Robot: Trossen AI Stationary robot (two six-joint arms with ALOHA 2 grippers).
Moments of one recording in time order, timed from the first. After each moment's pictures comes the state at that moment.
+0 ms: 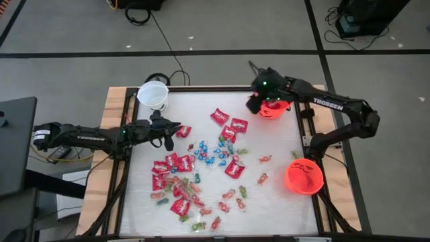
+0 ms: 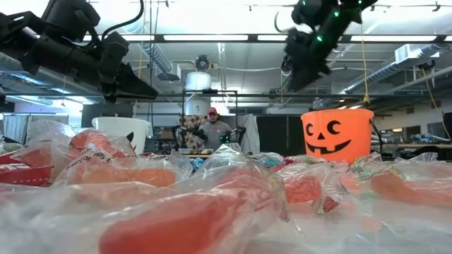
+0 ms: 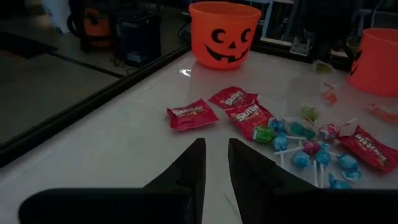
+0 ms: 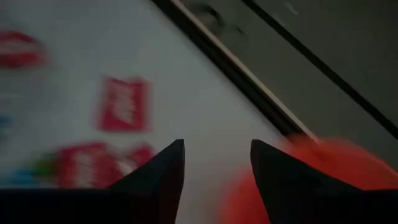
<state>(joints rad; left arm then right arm) 0.14 0.82 0.21 0.36 -0.29 -0.15 -0.52 1.37 1.15 -0.63 0.14 0.08</state>
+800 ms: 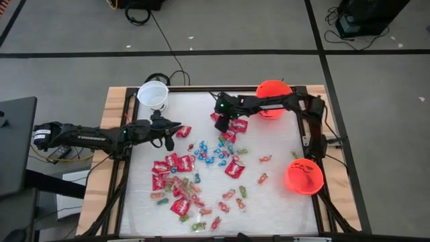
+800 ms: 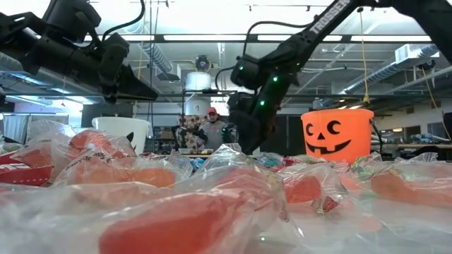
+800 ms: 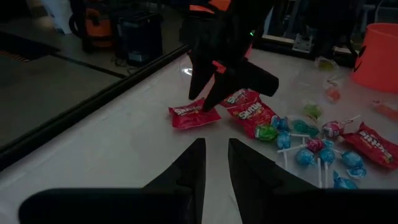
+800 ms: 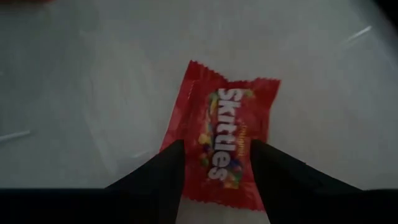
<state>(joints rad) 0.14 0.83 0.21 0.36 -0.30 -0.15 -0.39 2.01 1.32 -0.37 0.07 0.11</state>
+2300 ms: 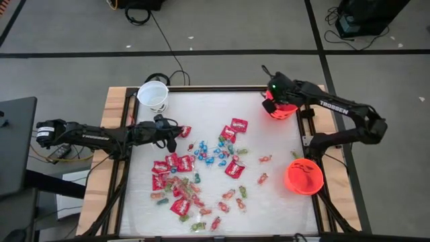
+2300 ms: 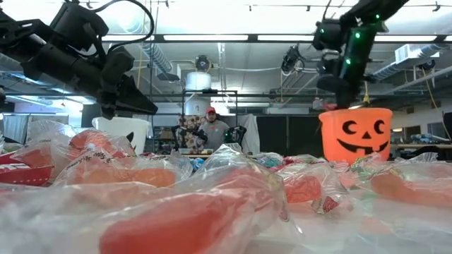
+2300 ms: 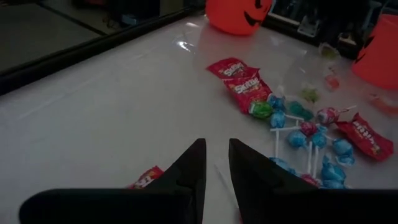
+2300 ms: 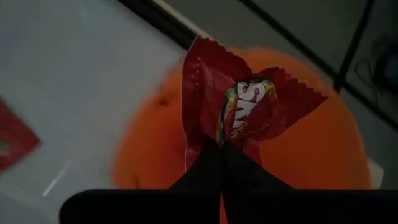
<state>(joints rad) 0.14 0.93 0.21 0.36 -0.26 -0.32 -0.71 1.24 0.95 -0.83 0.40 0.19</state>
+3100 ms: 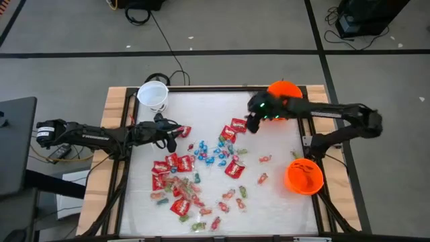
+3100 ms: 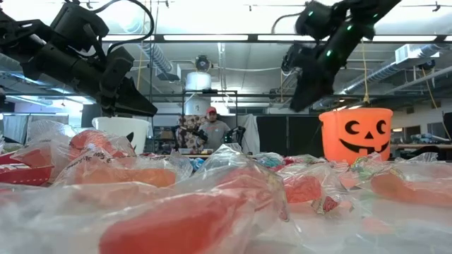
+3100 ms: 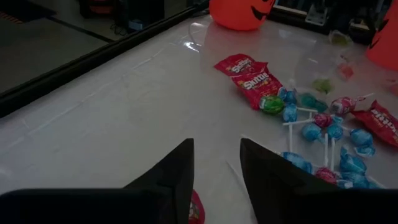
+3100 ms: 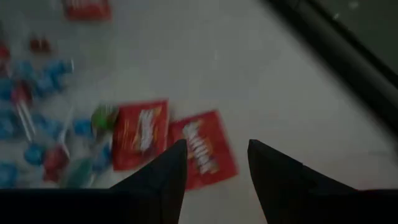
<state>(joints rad) 0.14 0.93 0.21 0.34 -0.29 -0.24 -0.37 1.34 0.89 -0.46 0.11 0.16</state>
